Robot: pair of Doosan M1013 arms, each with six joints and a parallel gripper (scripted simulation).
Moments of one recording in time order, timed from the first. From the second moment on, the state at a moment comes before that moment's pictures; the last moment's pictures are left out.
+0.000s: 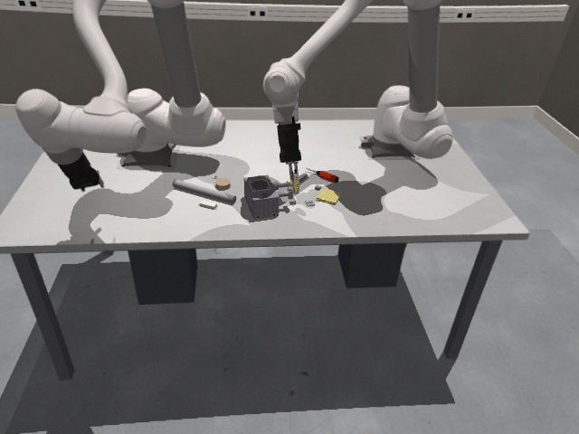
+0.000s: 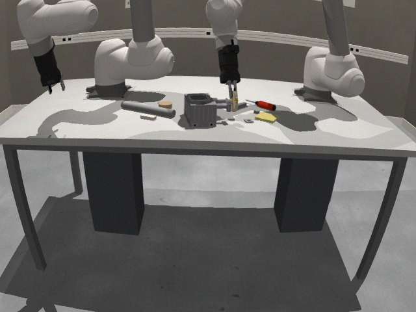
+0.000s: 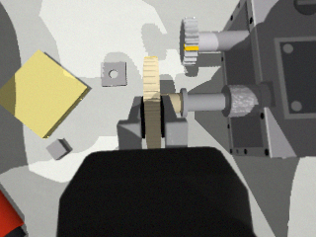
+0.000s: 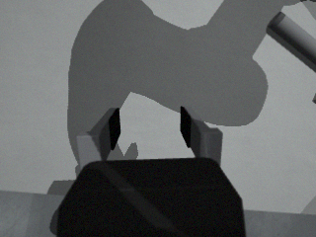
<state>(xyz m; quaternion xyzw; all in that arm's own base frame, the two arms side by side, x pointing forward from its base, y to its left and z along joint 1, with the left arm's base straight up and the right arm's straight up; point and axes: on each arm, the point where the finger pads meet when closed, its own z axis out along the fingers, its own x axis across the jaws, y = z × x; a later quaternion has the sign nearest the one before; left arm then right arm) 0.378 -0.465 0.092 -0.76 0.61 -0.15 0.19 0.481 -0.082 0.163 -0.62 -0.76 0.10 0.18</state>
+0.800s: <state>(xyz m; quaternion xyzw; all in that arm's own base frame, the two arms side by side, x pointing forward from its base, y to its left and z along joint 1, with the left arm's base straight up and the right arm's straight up) 0.379 -0.467 0.092 -0.76 0.61 -0.15 0.19 0.481 -0.082 0.163 -0.62 -0.76 0.10 0.18</state>
